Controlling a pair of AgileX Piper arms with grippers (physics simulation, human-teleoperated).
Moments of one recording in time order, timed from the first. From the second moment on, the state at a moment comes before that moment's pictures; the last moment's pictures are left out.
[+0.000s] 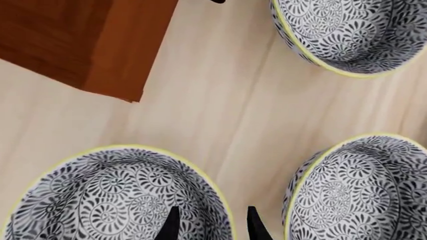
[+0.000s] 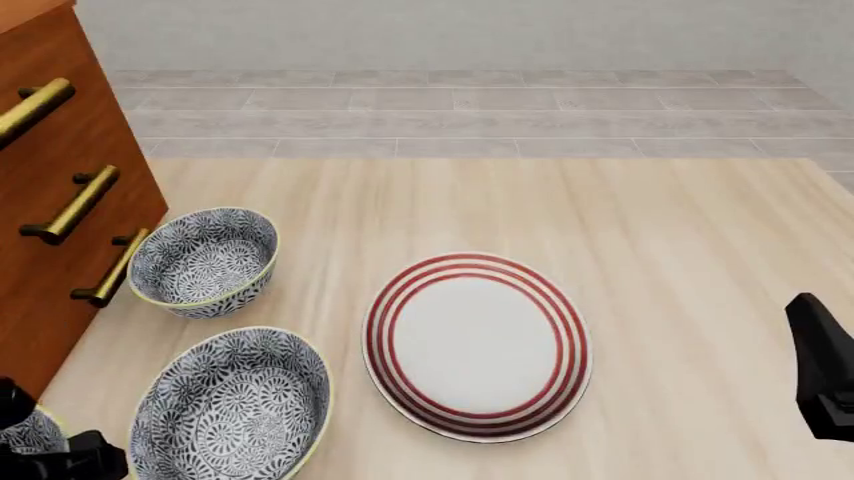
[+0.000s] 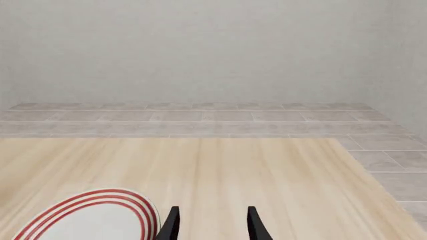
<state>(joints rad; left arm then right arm) 0.09 0.63 -0.11 0.63 -0.32 0.00 0.01 -0.01 0.00 0.00</state>
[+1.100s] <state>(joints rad) -0.02 0.49 -0.22 0.78 -0.44 0.00 0.01 -0.01 0.00 0.00</state>
